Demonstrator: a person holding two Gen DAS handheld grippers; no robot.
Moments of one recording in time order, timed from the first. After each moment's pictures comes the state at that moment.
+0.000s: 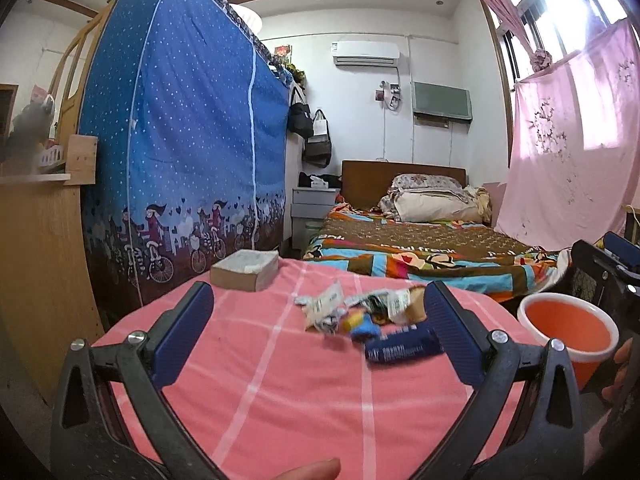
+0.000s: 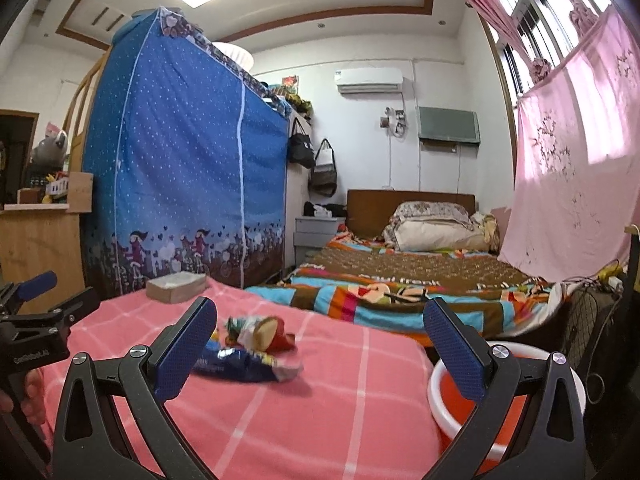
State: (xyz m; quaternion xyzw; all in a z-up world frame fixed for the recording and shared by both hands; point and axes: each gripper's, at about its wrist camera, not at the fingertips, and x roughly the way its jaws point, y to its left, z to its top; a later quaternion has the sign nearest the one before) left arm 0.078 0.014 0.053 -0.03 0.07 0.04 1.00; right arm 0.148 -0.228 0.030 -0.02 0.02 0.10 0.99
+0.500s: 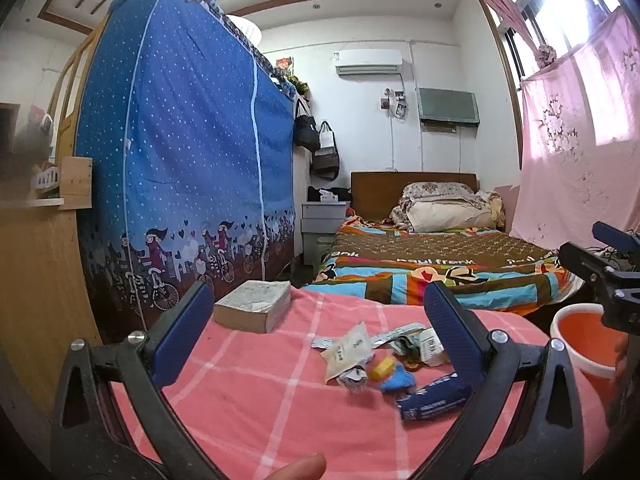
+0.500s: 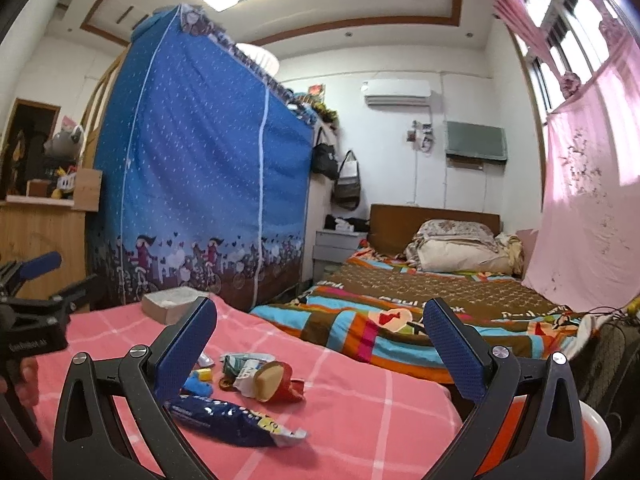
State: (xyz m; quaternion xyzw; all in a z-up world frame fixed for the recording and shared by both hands) left arm 0.135 0.031 0.062 0.00 0.05 0.06 1.00; right arm 0.221 -0.210 0.038 -0.05 0.00 0.15 0.99
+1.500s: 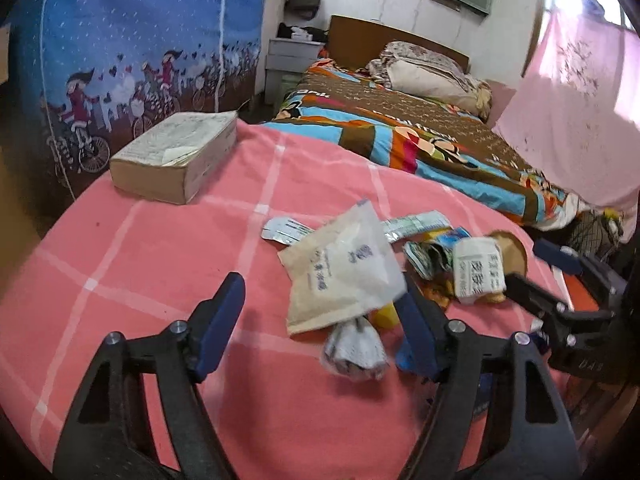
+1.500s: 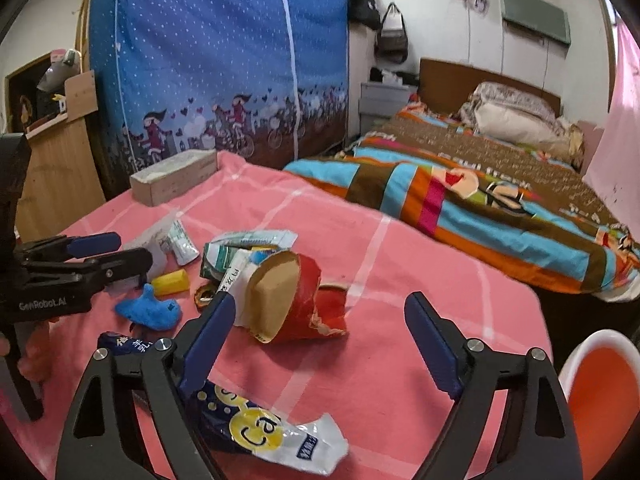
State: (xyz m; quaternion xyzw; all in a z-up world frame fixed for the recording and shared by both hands) left arm 0.275 0.048 -0.003 -0.09 0.35 -0.02 0.93; right arm 0.349 -0.171 -0.028 -0.06 0.29 0.22 0.93
